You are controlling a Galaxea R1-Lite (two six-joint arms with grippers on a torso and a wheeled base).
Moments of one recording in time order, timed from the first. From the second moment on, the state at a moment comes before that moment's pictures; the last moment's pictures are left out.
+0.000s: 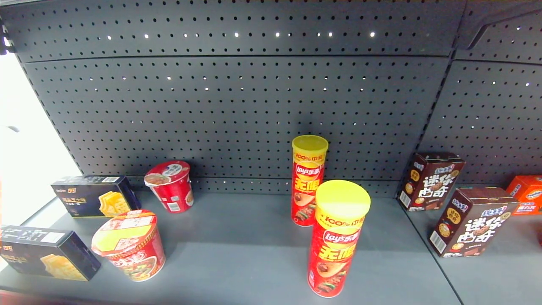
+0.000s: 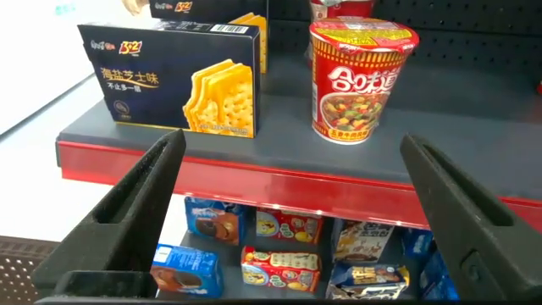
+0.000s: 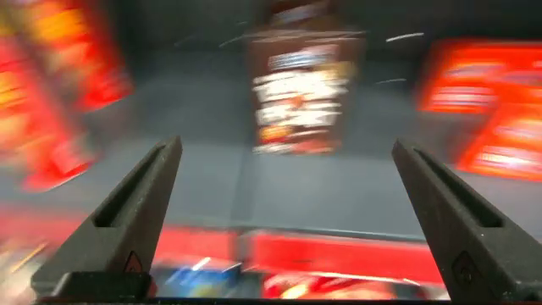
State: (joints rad) left arm -0.01 0.00 0.00 -0.03 0.11 -0.06; right arm -0.07 0.29 -0.31 0.07 0.13 -0.02
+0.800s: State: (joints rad) left arm -0.01 0.00 0.00 -0.03 0.11 -0.06; right arm 0.22 0.76 -0.40 0.11 0.15 -0.10
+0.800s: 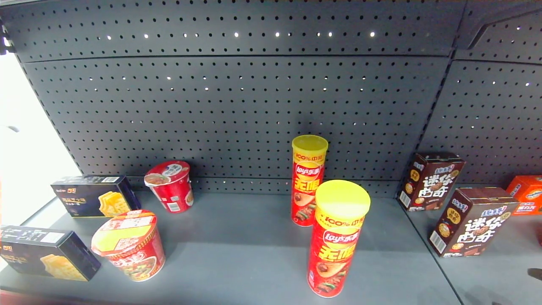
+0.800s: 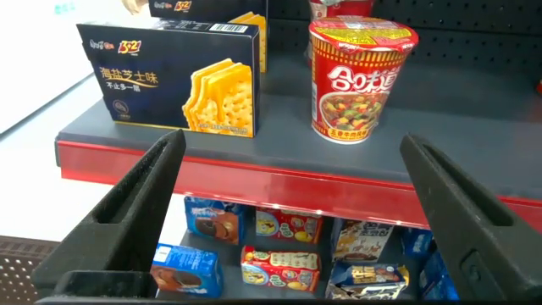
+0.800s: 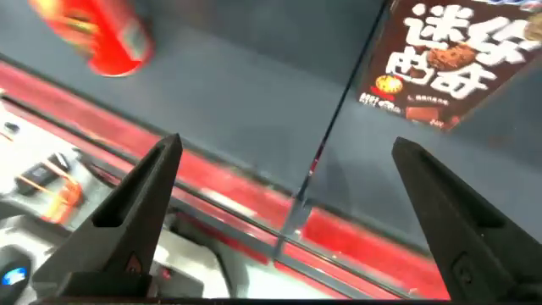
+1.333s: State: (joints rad) left arm -0.01 0.00 0.00 -0.03 0.11 -0.06; right arm 0.36 1.21 -0.31 -0.47 0.03 -0.04
